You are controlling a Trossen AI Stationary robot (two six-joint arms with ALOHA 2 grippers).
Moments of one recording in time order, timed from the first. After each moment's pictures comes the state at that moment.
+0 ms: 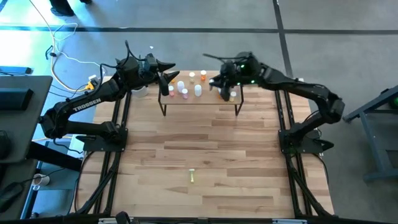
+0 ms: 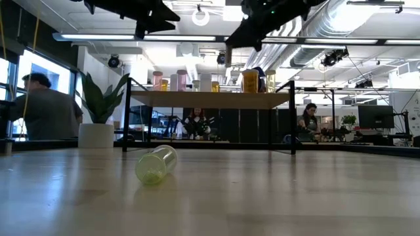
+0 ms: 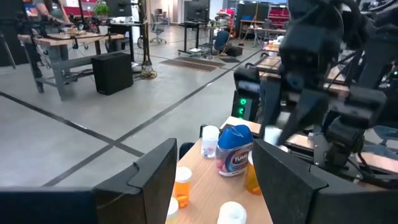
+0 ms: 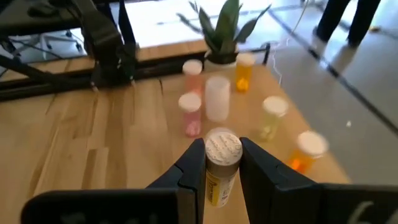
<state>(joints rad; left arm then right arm) 0.73 1.09 0.94 0.07 0.14 -0.03 -0.51 1.47 1.32 -0.31 -0.31 -0.13</state>
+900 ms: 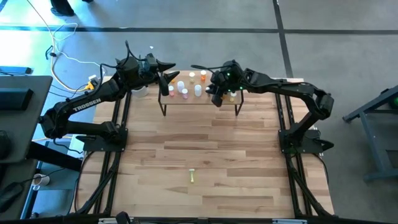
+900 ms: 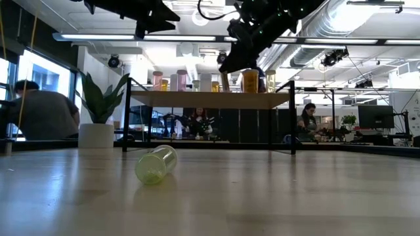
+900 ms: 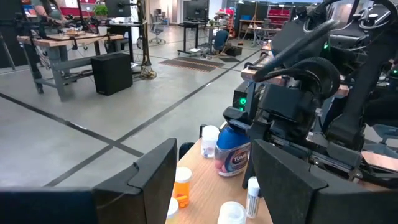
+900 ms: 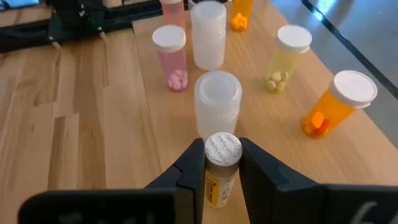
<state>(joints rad) 0.73 1.09 0.94 0.07 0.14 -0.02 -0.46 1.61 1.32 -0.34 -0.18 -0.10</state>
